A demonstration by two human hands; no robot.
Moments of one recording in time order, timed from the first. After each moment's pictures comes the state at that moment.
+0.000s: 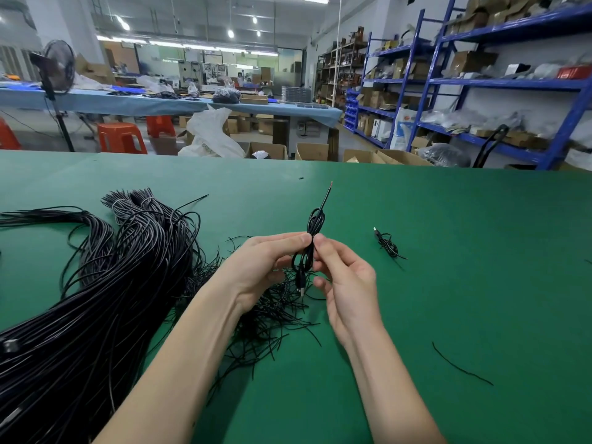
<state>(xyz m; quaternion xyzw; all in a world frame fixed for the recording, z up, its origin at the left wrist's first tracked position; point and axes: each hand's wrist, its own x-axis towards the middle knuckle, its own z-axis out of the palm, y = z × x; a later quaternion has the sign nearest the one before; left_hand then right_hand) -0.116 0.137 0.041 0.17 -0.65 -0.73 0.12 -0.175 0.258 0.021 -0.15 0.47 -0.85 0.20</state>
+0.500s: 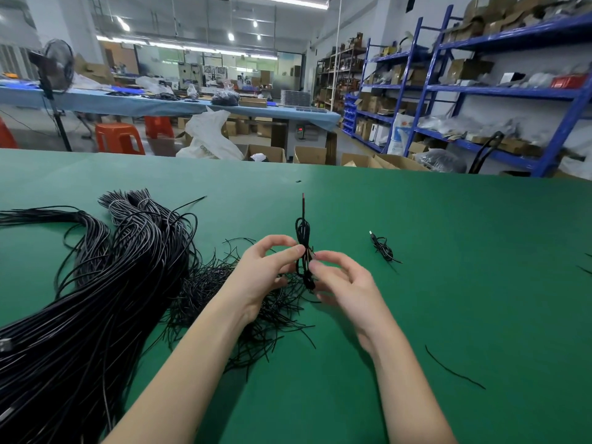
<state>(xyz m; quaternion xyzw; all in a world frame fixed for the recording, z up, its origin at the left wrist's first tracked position) -0.129 0.142 0.018 0.20 -0.61 -0.74 0.21 -0.205 0.284 0.007 -0.21 0.66 -0.68 0.23</state>
